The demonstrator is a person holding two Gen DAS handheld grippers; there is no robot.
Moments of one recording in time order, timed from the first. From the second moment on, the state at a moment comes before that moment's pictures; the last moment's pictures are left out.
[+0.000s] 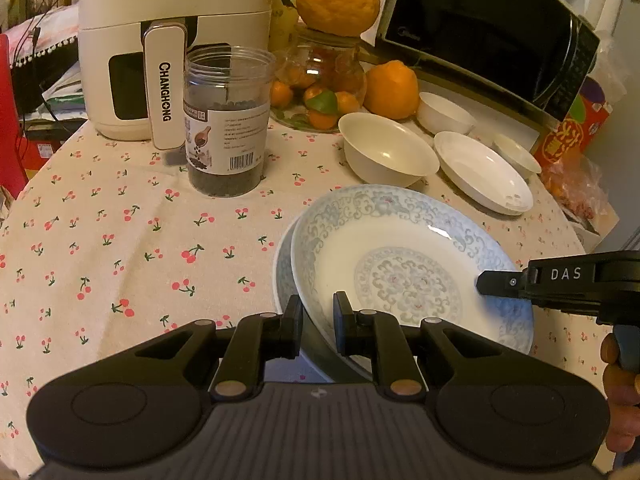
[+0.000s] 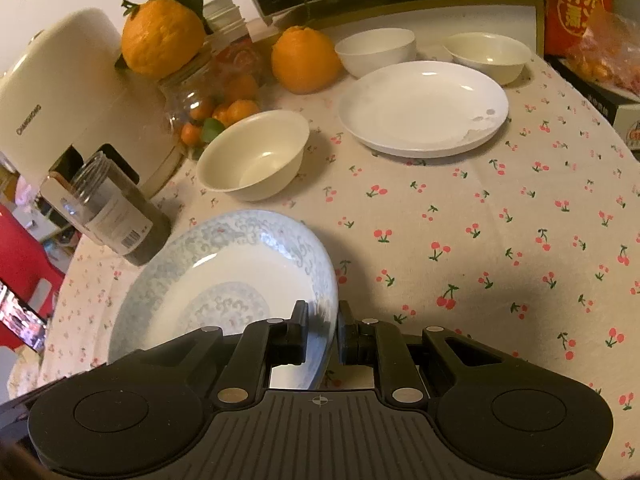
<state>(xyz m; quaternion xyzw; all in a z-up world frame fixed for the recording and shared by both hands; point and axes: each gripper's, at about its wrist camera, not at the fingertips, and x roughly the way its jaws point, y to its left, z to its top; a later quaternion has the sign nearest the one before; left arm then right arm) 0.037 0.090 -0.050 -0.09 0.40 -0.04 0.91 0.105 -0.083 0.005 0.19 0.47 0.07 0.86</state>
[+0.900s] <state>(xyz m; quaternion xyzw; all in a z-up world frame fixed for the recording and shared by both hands) 0.039 0.080 -0.040 -0.01 0.43 -0.04 0.90 0.105 -0.074 0.011 0.13 0.48 0.06 0.86</state>
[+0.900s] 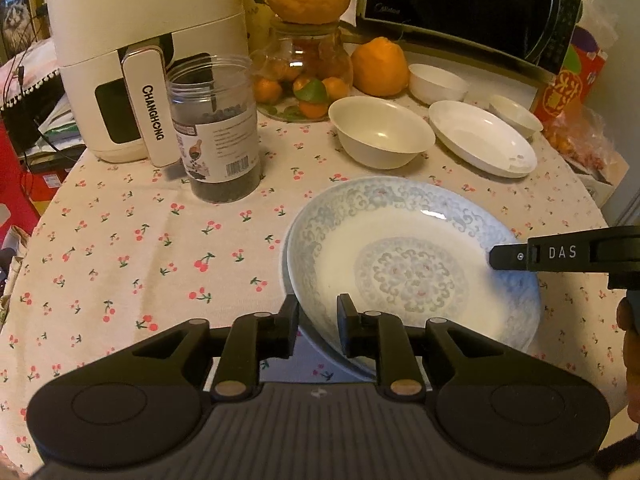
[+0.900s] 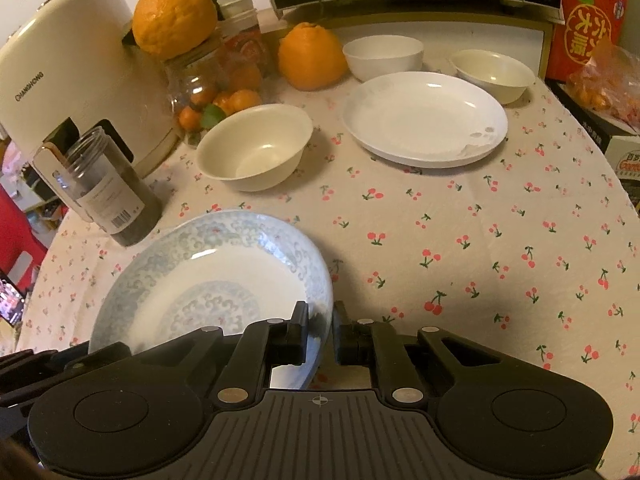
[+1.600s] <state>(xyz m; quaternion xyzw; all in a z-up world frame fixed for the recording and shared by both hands) 0.046 0.086 -0.041 -0.04 0.45 -0.04 0.89 0.109 -0.094 0.020 0.20 0.48 0.07 0.85</state>
